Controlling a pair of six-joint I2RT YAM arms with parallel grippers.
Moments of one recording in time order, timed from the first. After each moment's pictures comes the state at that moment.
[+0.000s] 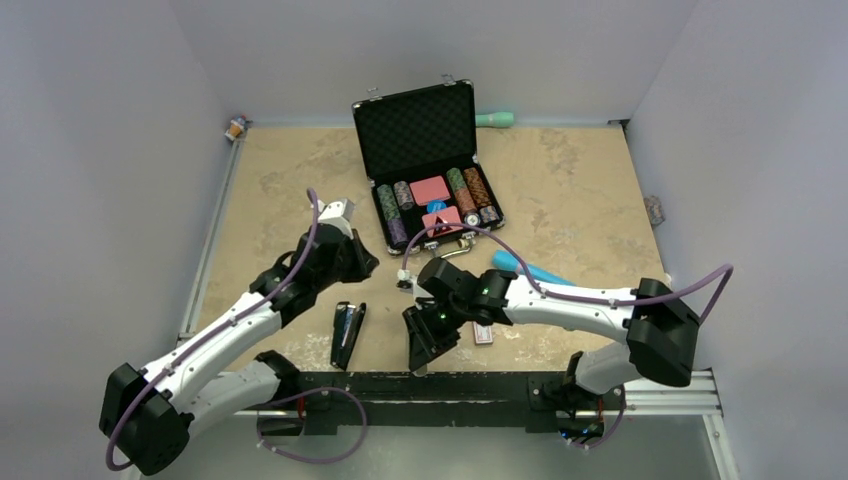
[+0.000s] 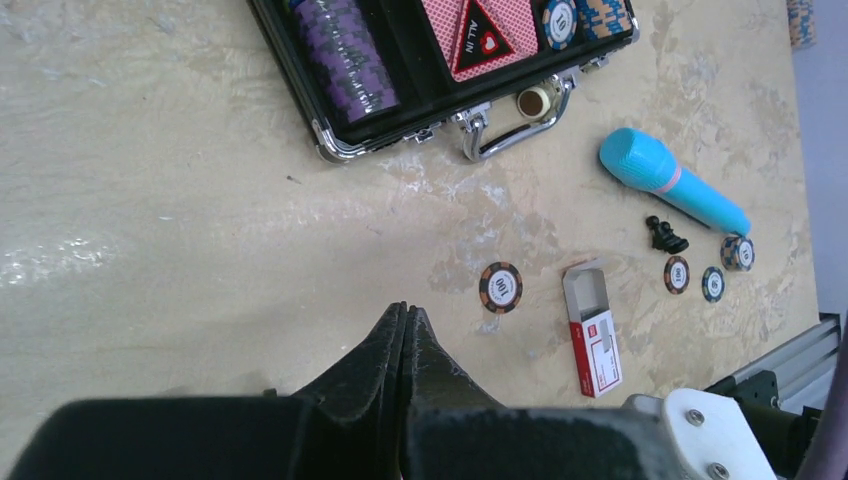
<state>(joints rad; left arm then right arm) -0.61 0.95 0.64 -0.27 -0.05 -0.66 1.13 1.42 0.92 -0.48 -0.48 0.69</state>
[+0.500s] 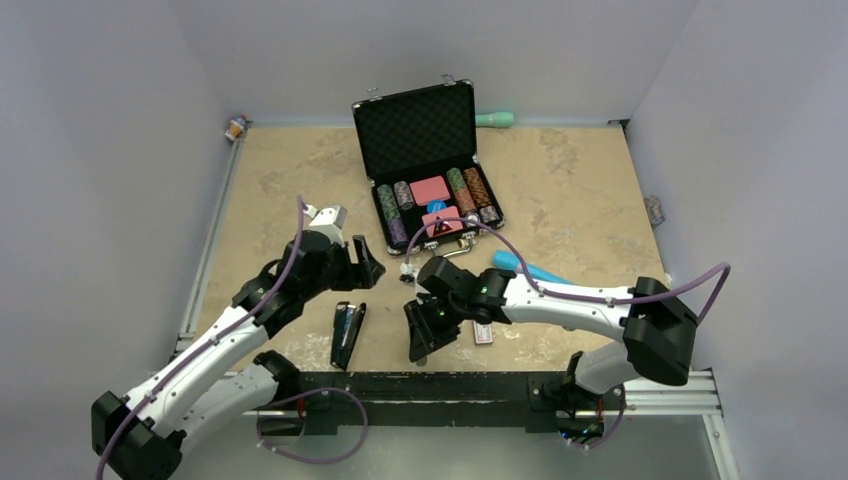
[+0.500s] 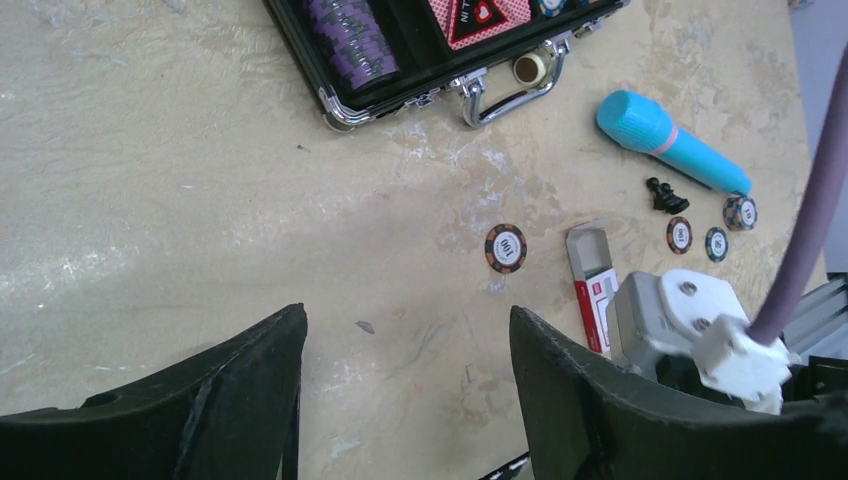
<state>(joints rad) -0.60 0.85 0.66 -0.40 -0.03 -0.60 1.12 1.45 0.92 -0.47 -0.37 0.69</state>
